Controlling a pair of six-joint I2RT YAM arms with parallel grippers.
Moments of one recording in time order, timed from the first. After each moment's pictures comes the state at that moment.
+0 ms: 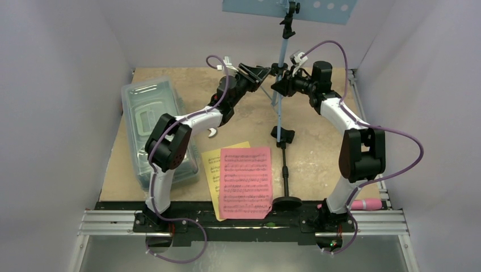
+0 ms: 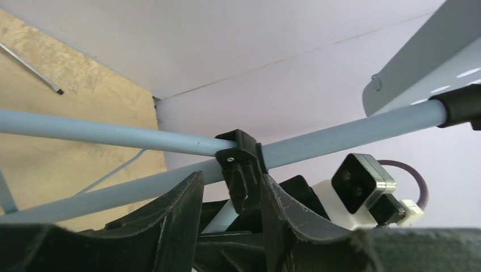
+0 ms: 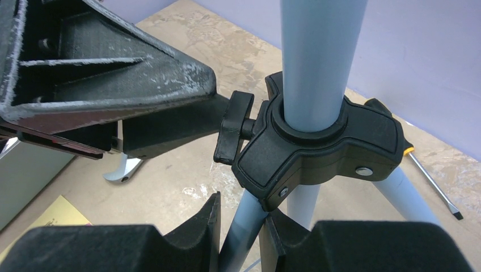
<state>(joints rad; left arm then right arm) -0.59 2.08 1.49 0.72 0.00 -1.29 0.13 1.78 1.34 0.12 -0.72 -0.08</state>
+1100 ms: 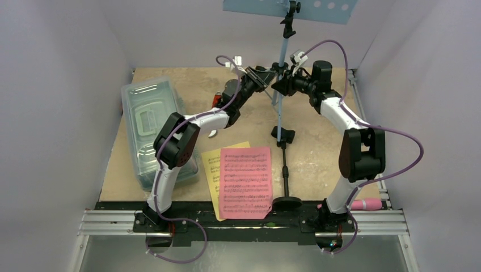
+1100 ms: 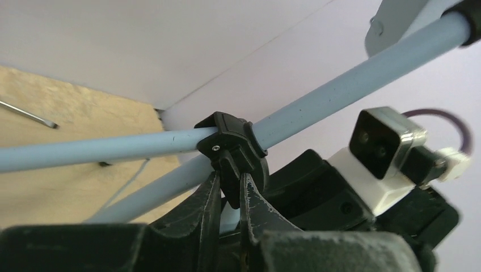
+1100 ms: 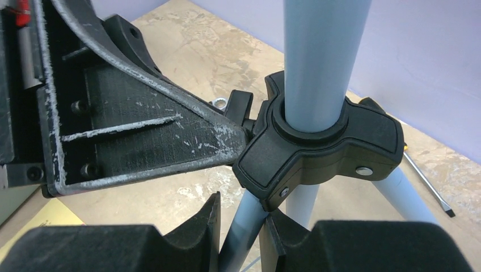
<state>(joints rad) -0.62 2.19 1.54 0.90 0.04 -1.14 0.13 1.78 1.35 0.11 -0.71 -0.09</state>
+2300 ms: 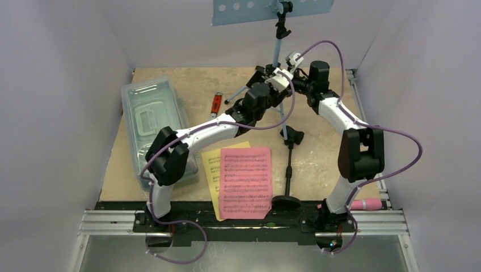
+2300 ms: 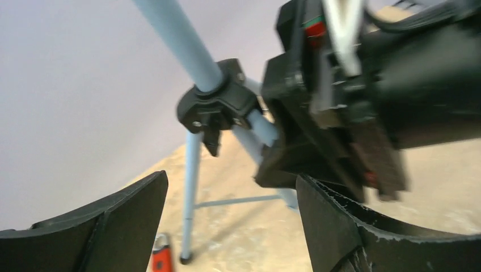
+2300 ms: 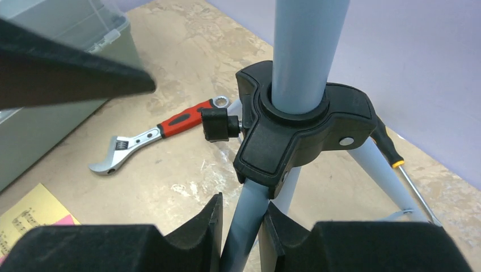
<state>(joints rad) -0.86 1.99 1.61 0.32 -0.51 0.42 0.15 1.79 1.35 0.11 -0.72 -0.17</state>
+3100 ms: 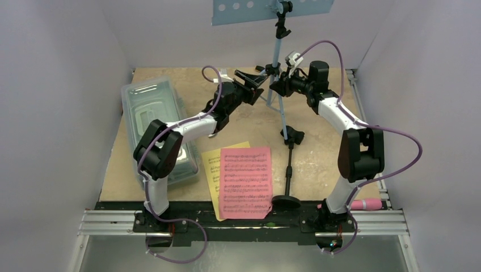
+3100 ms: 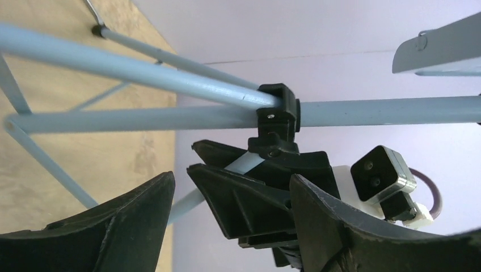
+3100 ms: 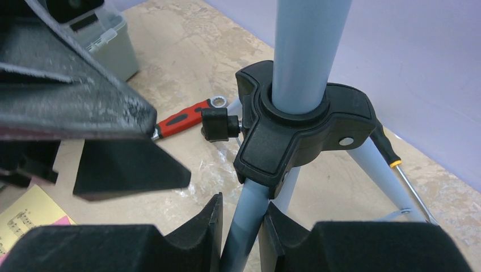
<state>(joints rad) -0.59 1.93 1.31 0.58 0.01 -1.42 0.16 1.79 1.35 0.11 -0.70 -0.18</state>
